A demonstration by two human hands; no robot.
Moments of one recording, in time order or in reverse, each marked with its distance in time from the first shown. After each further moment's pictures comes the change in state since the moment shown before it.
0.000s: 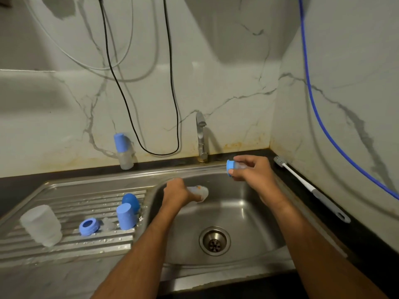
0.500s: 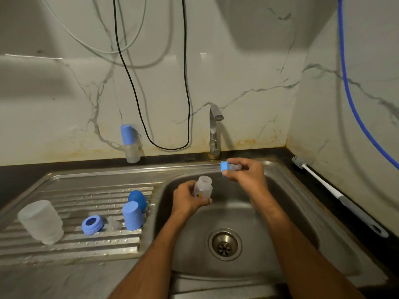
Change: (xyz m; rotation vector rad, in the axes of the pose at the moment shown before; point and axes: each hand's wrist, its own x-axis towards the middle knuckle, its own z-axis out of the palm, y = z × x) left_hand 0.011 -0.040 0.027 -0.314 0.032 0.153; right_hand 0.019 0.034 0.065 -0.074 -0.001 0.007
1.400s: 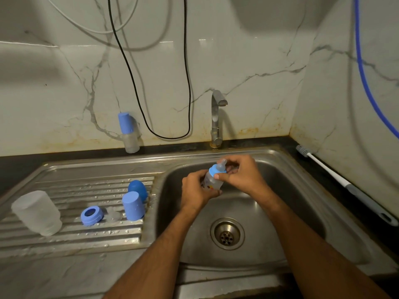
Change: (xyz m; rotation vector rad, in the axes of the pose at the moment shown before) left_hand -0.001 -0.002 0.020 0.020 0.061 0.231; right_hand -0.008 0.013 0.013 -0.356 -0.203 -0.204
